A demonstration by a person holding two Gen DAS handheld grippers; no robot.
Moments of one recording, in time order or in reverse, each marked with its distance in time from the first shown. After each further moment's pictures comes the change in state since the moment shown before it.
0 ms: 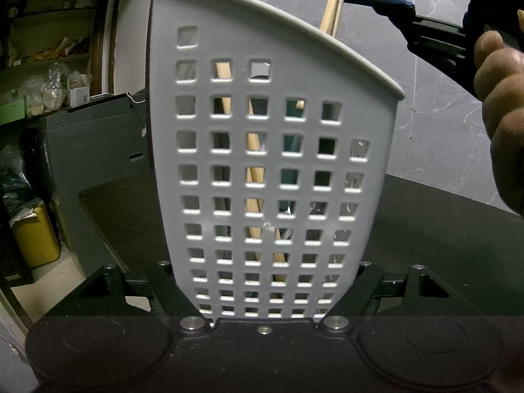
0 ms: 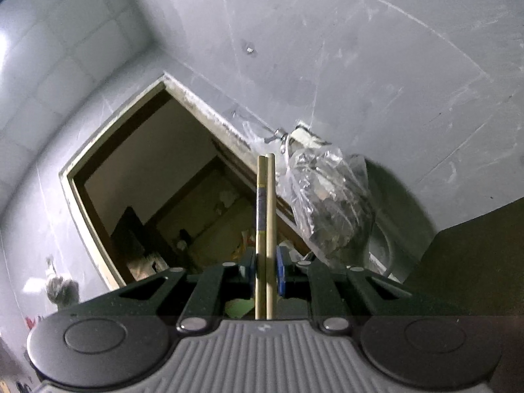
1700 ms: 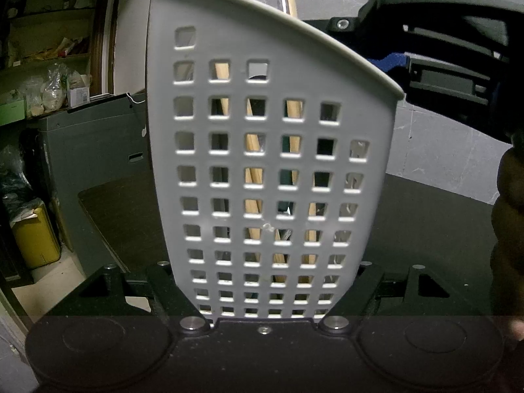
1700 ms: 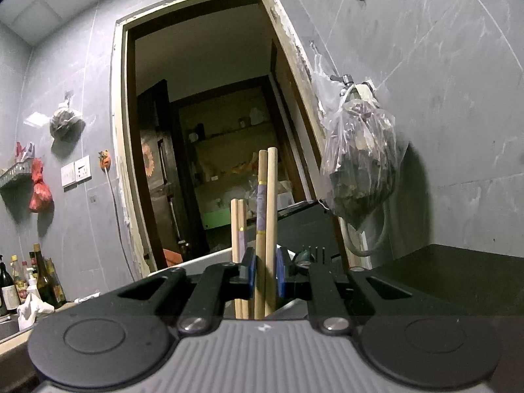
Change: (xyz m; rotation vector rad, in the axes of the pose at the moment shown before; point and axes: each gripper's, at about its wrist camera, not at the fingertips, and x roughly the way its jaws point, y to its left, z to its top) left arm 0.001 0.000 0.000 0.000 0.000 0.000; right arm -0.034 0.050 -0.069 -0.499 0.254 -0.007
